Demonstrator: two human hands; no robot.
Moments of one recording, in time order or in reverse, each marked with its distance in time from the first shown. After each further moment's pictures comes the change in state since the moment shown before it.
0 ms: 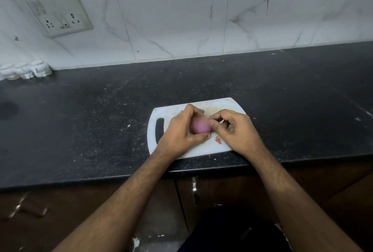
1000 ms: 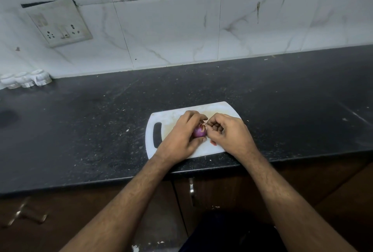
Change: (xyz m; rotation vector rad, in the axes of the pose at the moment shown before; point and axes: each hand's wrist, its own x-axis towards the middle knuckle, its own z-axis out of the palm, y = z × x) left_hand -0.004 0.006 0.003 0.243 -0.084 0.241; right_hand -0.007 -0.005 0.000 -0.189 0.044 -0.021
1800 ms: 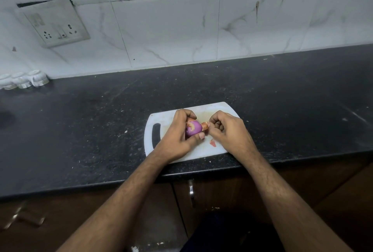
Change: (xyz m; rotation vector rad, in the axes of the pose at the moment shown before) left_hand 0.002 -0.015 0.002 -0.309 0.038 -0.166; right_hand 0.009 0.007 0.003 -0.013 -0.002 0.062
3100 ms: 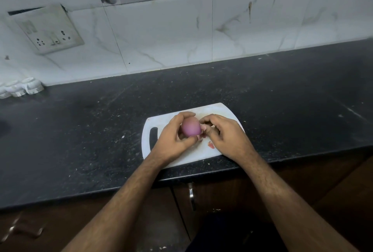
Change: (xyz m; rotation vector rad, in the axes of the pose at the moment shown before) left_hand -0.001 0.006 -0.004 -0.174 0.021 -0.165; right_hand -0.005 0.005 0.002 0.144 -0.028 -0.149
